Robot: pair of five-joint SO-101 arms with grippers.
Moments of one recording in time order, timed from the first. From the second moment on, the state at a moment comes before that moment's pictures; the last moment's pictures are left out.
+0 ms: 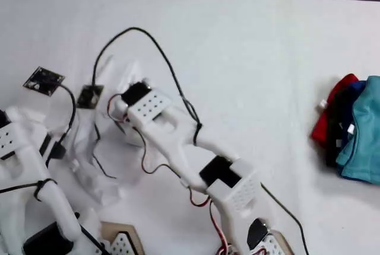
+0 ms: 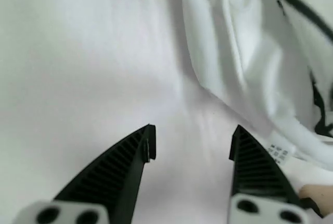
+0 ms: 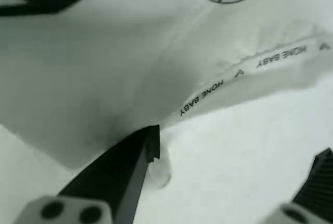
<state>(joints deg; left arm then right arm) -42.4 -25.8 35.2 76.5 -51.3 -48.6 28.5 -12.7 81.3 33.2</state>
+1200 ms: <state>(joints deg) -45.5 -25.8 35.4 74.9 -52.4 -45.1 19.9 -6.2 89.1 33.7</state>
